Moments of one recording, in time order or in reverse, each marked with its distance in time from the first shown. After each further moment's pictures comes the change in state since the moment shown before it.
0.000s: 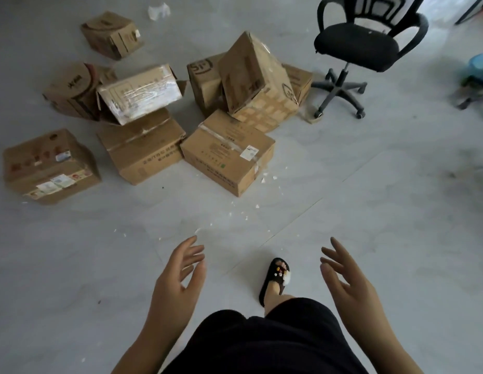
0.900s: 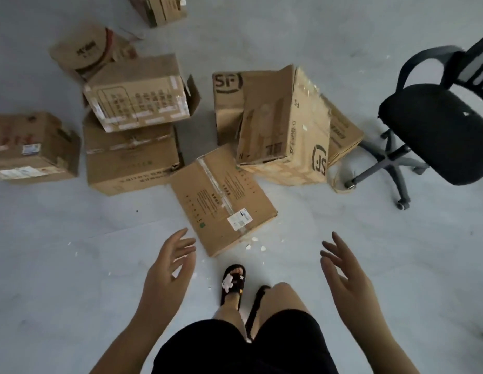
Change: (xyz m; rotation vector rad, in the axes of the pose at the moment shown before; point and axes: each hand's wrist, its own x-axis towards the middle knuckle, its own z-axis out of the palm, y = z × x) left_hand 0.487 0.123 0.131 -0.124 0.290 -0.262; right_hand 0.594 -0.142 -0.057 -0.215 -0.283 -0.094
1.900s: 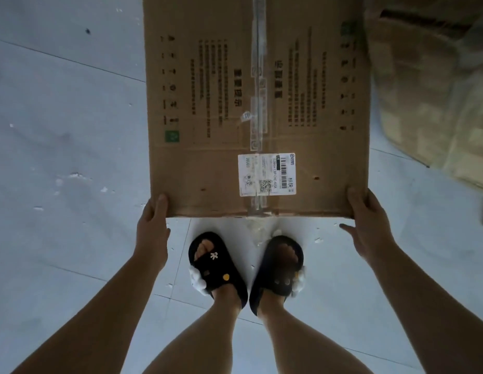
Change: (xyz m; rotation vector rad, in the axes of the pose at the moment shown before) left_hand 0.261 -0.453 0.247 -0.595 0.711 -0.961; right_hand 0.464 0.386 0.272 0.014 -0.353 0.531
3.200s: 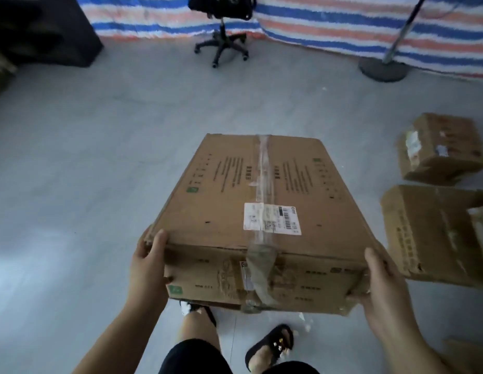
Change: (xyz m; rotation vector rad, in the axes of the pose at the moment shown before) left_hand -0.649 -0.052 -0.349 -1.240 0.972 -0.008; right_hand -0.660 -0.181 0.014 -0.699 -0.937 -0.607
